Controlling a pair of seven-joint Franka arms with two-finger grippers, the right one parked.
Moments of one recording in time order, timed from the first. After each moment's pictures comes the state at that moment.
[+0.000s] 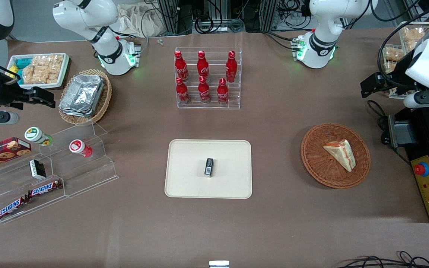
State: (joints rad) arm -0.07 0.00 -0.07 -1.47 -0.02 1.45 -0.22
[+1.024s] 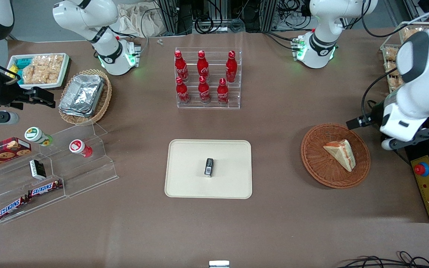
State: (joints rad) arm -0.03 0.07 -0.06 -1.86 0.01 1.82 -0.41
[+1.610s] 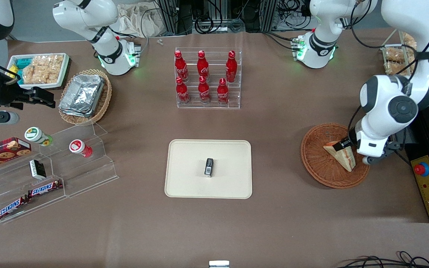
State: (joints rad) arm 0.01 0.22 -0.06 -2.14 0.12 2.31 -0.65
